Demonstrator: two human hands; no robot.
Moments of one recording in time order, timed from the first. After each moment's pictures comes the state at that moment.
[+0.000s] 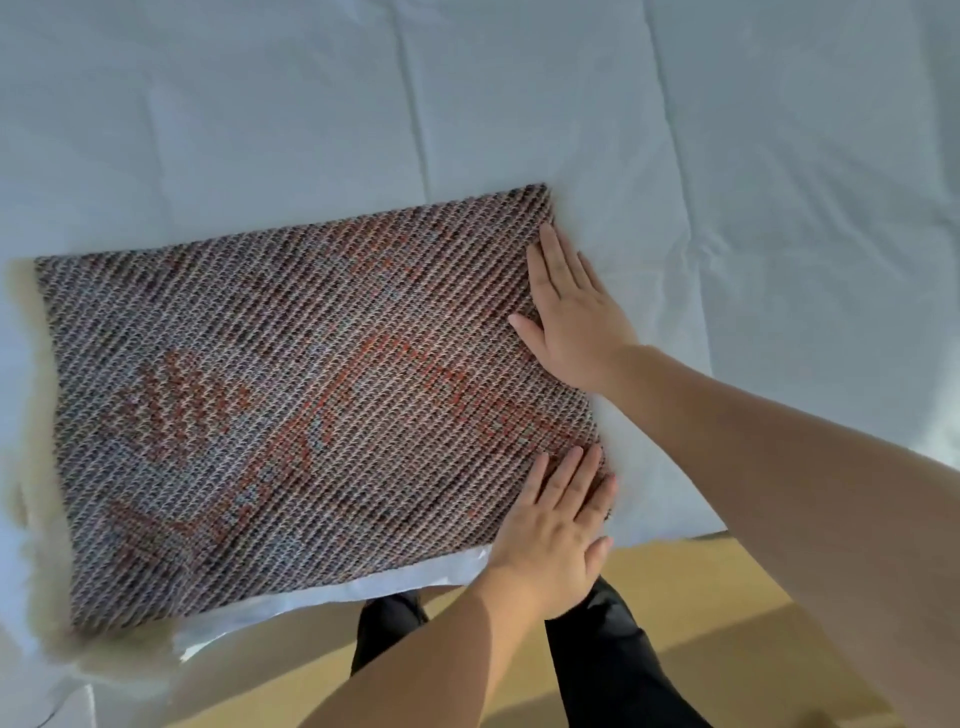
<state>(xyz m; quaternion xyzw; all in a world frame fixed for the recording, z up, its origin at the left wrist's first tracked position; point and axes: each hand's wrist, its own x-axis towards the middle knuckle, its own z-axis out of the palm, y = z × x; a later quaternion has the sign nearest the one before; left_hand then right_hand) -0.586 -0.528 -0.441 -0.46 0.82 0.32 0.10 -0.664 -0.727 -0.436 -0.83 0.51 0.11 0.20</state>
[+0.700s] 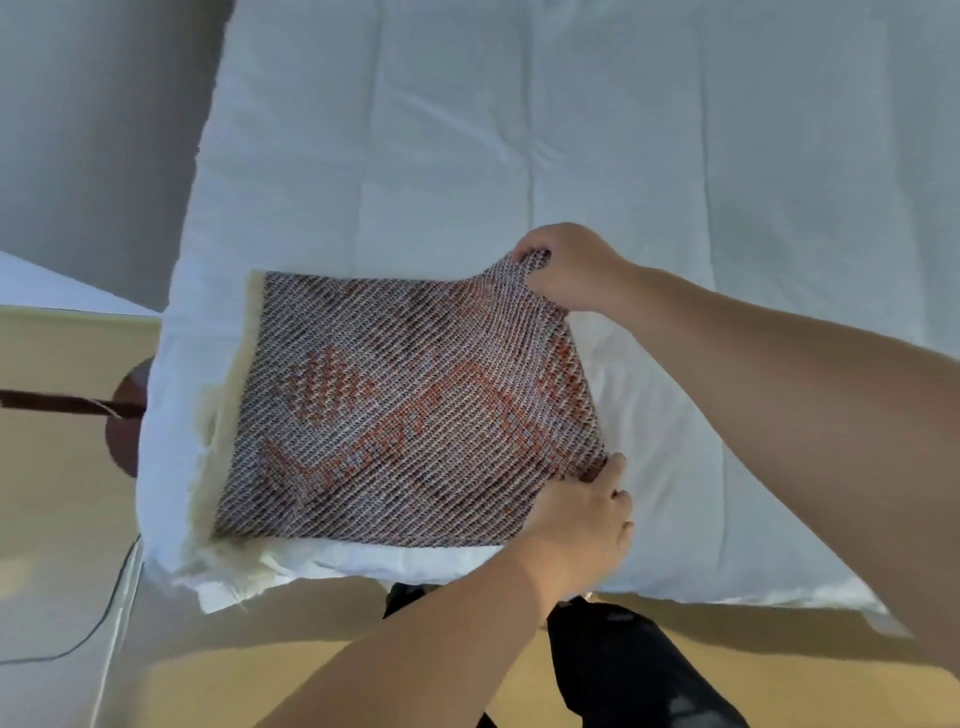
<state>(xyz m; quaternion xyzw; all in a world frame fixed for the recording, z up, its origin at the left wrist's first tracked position) -0.566 -0.578 -0.304 -0.49 0.83 0.24 0.12 -0.560 -0.800 -0.267 -0.75 0.51 0.00 0.42</state>
